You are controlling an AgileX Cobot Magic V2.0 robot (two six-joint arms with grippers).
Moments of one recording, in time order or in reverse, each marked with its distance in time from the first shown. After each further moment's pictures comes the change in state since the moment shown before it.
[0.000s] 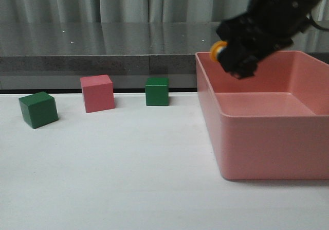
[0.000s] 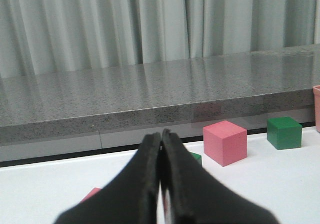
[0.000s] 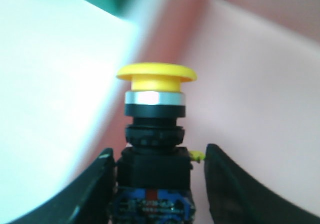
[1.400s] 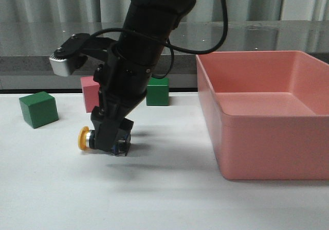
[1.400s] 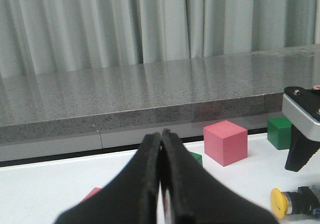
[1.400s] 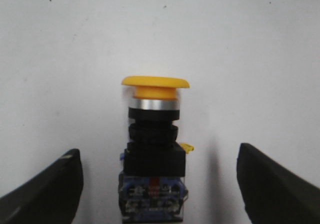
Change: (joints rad) left arm 0.000 0.000 0.000 0.000 0.000 0.000; right arm 0.383 0.482 -0.446 0.002 0.170 -0.563
